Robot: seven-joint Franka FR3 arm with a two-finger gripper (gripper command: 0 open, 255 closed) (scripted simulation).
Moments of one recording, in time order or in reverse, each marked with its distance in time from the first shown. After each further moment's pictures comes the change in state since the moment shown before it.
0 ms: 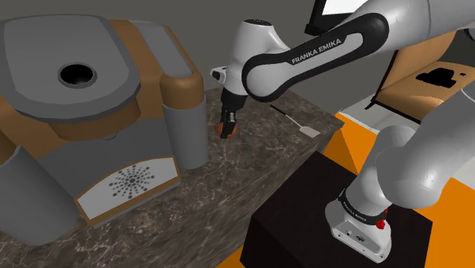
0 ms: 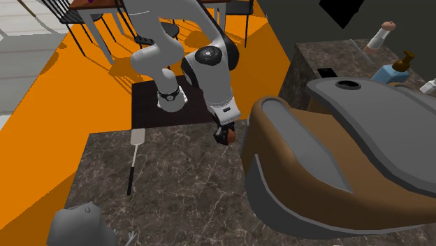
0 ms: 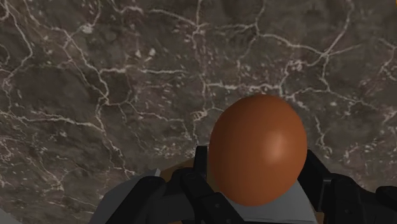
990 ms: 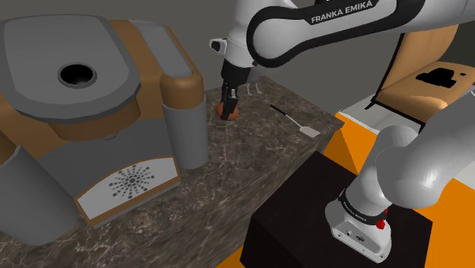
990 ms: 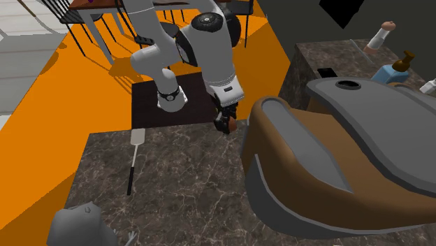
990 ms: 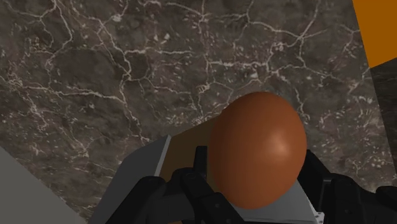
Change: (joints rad) arm -0.006 -0.079 -0.002 0.135 -0.018 -0.213 0.026
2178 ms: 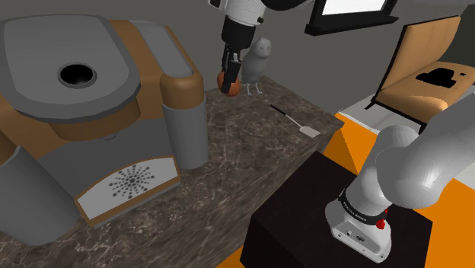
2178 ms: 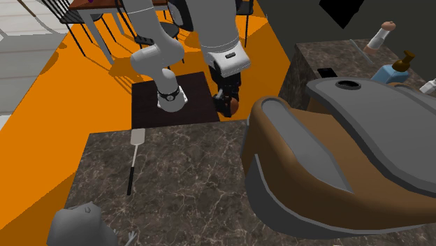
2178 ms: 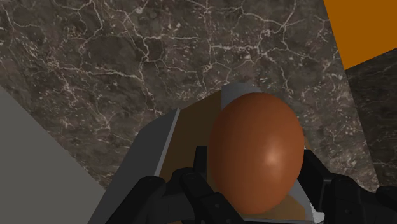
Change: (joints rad) arm -0.005 -0.023 -0.005 0.221 -0.014 -0.243 0.023
